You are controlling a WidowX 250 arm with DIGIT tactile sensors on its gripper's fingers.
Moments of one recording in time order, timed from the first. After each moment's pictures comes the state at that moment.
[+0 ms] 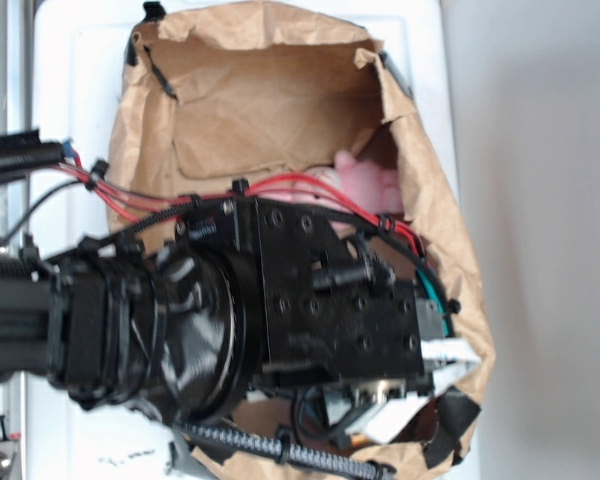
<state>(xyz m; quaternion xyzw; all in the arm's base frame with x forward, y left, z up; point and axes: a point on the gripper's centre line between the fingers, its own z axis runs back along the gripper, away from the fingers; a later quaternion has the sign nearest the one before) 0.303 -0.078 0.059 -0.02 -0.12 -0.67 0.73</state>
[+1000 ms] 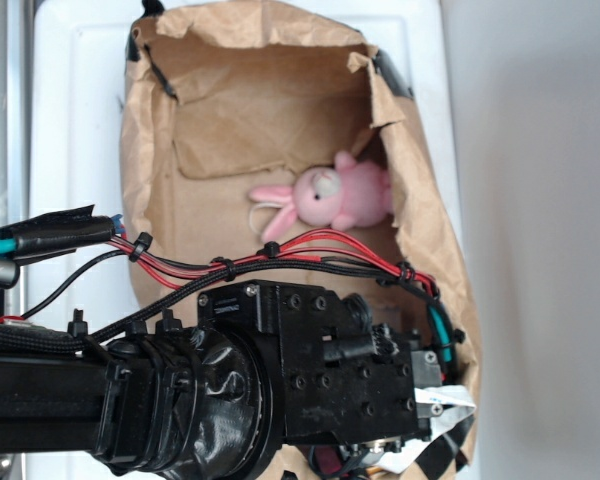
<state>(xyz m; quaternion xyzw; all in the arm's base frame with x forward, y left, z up) 0.294 -0.107 0.036 -0.06 -0.11 -0.62 0.77</state>
